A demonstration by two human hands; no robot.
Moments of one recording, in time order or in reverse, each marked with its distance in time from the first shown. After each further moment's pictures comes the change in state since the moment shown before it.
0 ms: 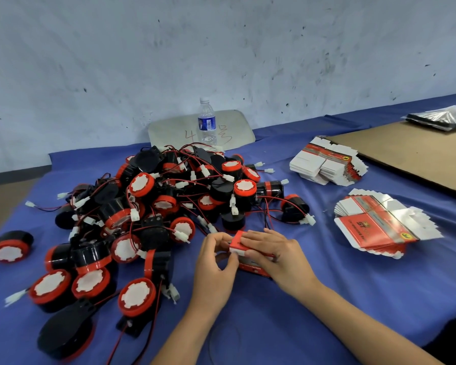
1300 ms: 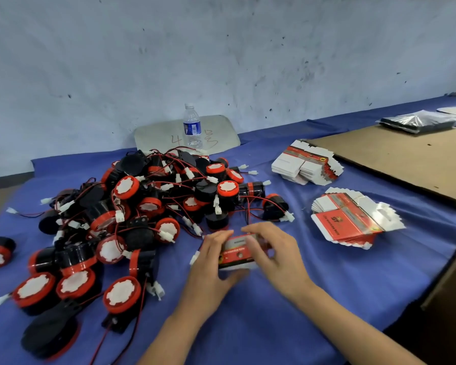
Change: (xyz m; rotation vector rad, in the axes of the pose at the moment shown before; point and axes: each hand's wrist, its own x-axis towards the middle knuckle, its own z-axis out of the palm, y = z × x) left_hand -0.005 -0.006 0.003 0.300 -0.224 0.296; right_hand -0.017 -0.022 -0.023 0.013 0.218 0.009
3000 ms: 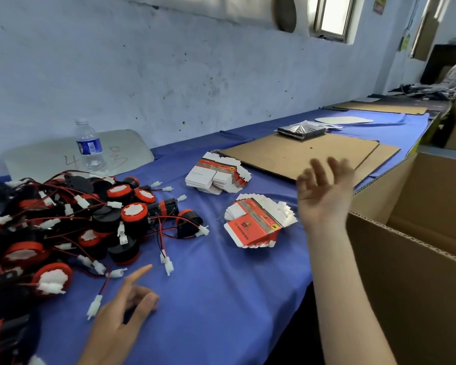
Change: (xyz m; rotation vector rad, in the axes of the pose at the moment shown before) left_hand 0.000 0.005 0.004 -0.306 -0.174 -0.195; right_hand 0.048 0.017 -0.193 1.226 1.031 0.276
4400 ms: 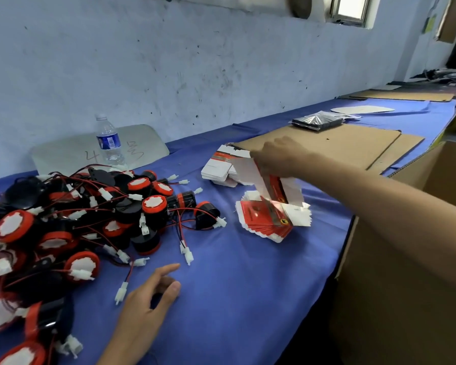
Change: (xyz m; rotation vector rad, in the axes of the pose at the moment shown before) left_hand -0.001 -0.006 -0.001 0.097 -0.005 -0.017; right_hand 0.057 0.052 0.061 -2.781 -1.273 -0.625
